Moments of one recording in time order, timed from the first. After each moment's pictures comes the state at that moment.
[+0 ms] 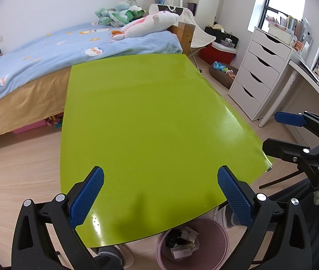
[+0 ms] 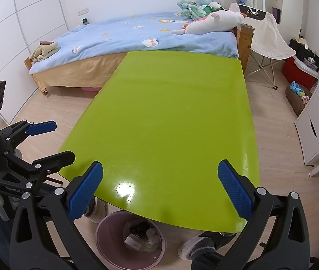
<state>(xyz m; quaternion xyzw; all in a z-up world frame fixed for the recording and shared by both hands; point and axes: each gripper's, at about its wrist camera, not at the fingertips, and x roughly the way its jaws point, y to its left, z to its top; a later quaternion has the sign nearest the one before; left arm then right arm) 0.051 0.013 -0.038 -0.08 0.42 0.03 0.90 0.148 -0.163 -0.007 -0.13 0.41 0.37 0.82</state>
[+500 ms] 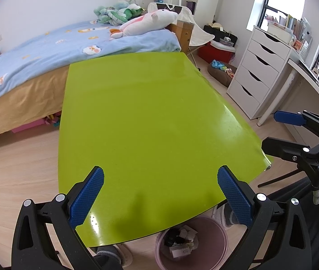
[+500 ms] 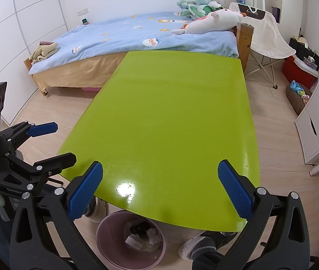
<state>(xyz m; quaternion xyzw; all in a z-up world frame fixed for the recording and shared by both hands) 0.050 0.013 -0.043 -0.08 0.42 0.03 0.90 0.147 -0.164 -0.009 -0.12 0.42 0.37 0.82</state>
